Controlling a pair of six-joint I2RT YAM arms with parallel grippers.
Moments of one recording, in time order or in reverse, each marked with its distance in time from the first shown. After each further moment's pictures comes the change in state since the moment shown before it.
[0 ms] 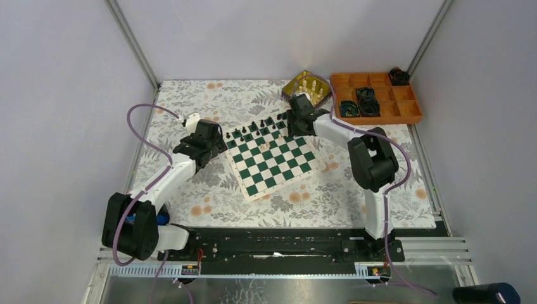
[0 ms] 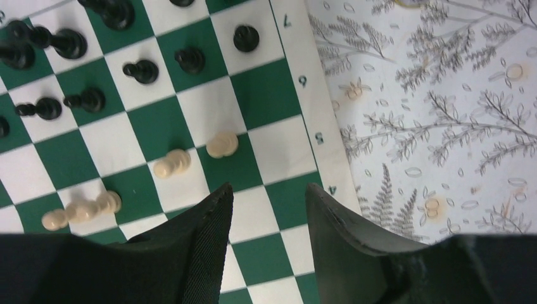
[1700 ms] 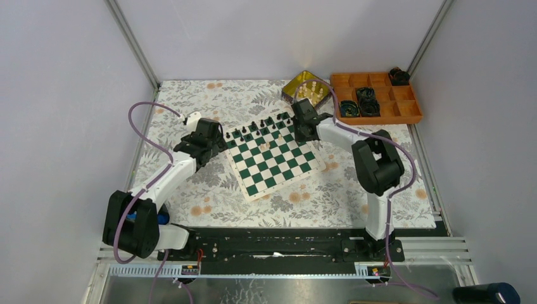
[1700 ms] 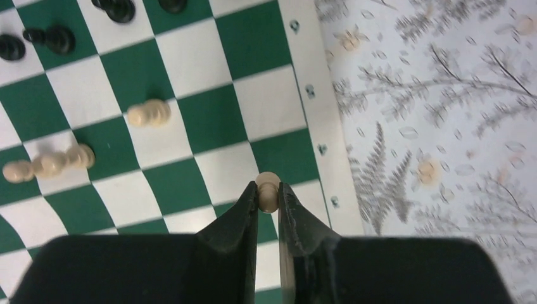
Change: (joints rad) left arm 0.000 0.020 0.023 0.000 0.003 0.018; right arm 0.000 -0.014 -0.042 -0.018 -0.034 -0.036
